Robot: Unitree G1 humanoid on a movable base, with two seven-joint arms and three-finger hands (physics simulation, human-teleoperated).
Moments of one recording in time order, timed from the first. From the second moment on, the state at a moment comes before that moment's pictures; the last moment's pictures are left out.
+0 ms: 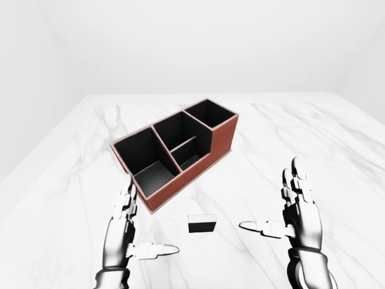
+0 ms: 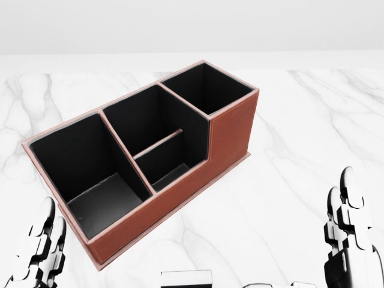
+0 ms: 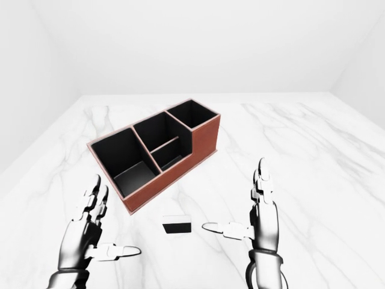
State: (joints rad) left arm 0.58 0.00 -0.03 -0.54 0.06 -0.09 -0.09; right arm 0.48 0.03 0.00 -0.61 -0.10 -0.03 -0.07
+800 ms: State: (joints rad) left arm 0.46 0.28 -0.81 -0.59 0.96 0.09 0.52; right arm 0.48 0.01 0.04 -0.59 -0.12 -0.08 -0.07
